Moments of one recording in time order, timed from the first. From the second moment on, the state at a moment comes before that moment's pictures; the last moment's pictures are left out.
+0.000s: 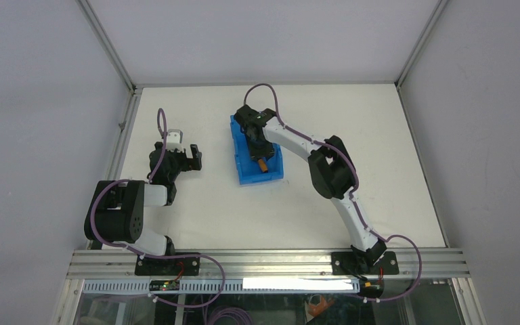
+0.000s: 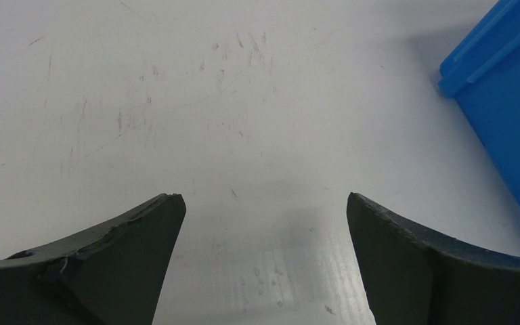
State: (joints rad) left arm -0.02 1.52 0.36 0.84 0.07 -0.03; right arm 0.77 2.31 2.01 -1.01 0.20 0.48
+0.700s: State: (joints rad) left arm -0.02 1.52 0.36 0.84 0.07 -0.03; right arm 0.81 1.71 1.86 -0.97 0.23 0.32
